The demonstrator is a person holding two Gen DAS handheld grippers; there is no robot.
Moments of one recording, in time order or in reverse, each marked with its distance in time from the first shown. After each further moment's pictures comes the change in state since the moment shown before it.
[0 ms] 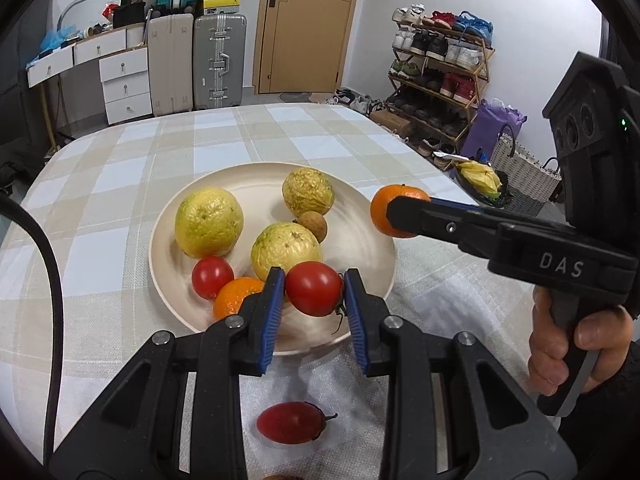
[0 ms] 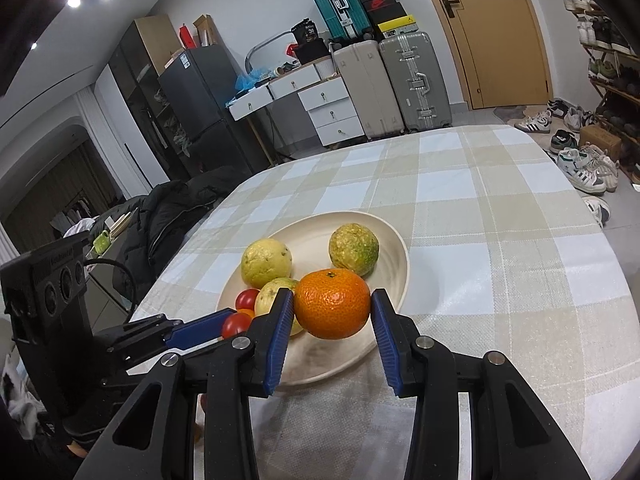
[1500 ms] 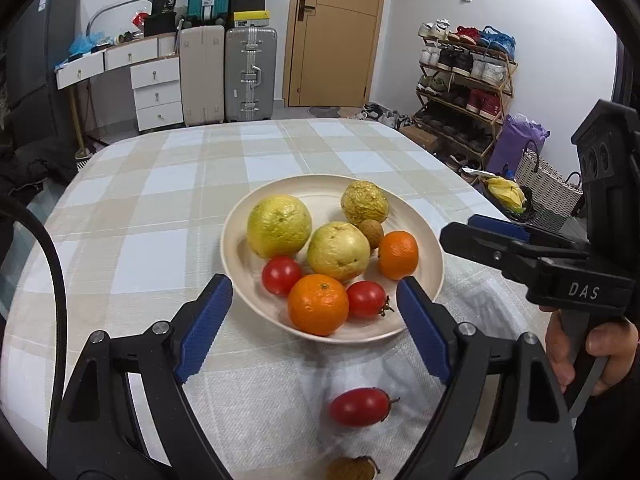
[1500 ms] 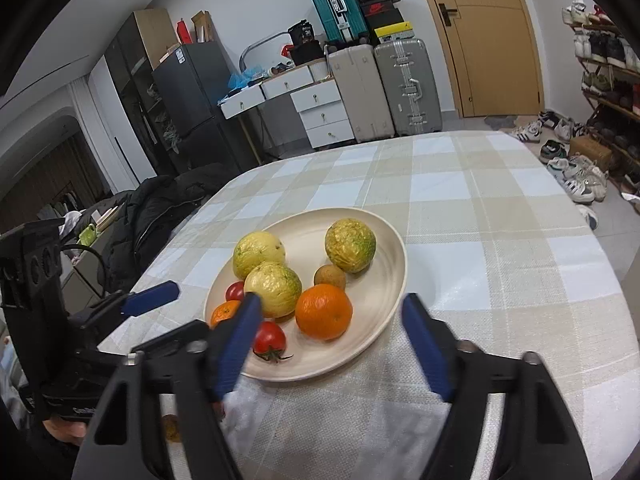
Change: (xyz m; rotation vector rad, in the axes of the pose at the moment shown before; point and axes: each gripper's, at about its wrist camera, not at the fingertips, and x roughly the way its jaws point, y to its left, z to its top) left arm -0.027 0.040 -0.008 -0.037 -0.070 0.093; right arm 0.006 0.011 -0.010 -0.041 -0.027 -0.074
